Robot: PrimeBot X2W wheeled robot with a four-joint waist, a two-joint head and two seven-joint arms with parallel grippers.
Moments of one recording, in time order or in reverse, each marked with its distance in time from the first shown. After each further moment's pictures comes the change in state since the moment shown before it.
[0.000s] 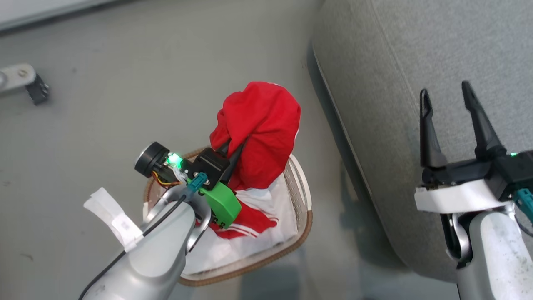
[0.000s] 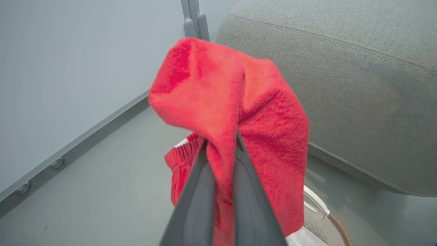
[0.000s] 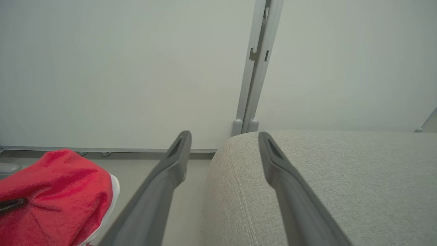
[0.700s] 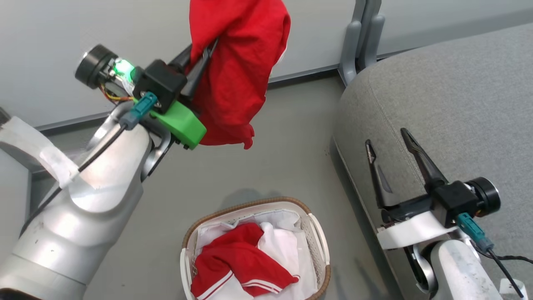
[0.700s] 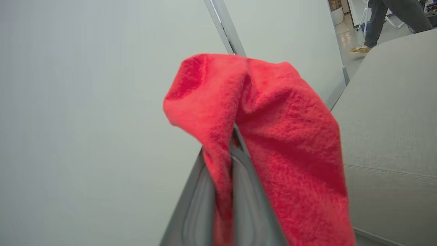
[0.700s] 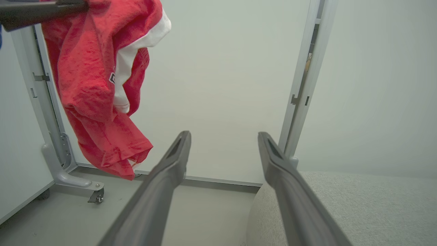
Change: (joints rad) left arm -0.276 0.159 -0.032 -0.122 -0.099 -0.002 0.004; right arm 0.088 0.000 0.151 0.095 -0.009 0.000 0.000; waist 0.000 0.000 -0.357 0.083
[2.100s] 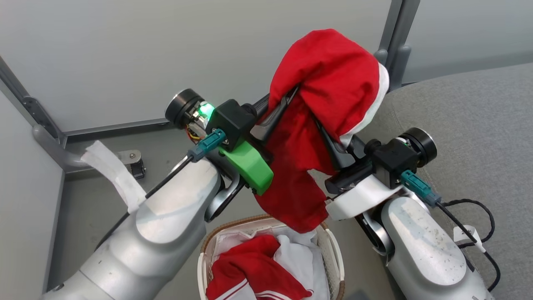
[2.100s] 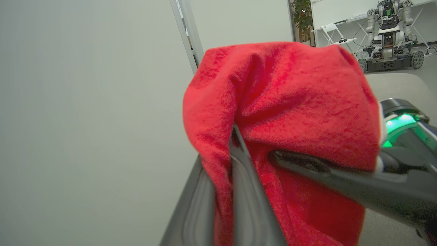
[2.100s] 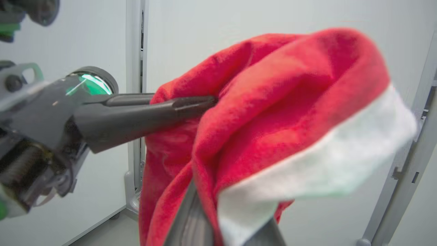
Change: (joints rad) left arm 0.073 -0.137 -0.151 -0.070 -0.184 0.014 0.020; right arm -0.283 0.000 0.270 0.149 0.120 0.000 0.000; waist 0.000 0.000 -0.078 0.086
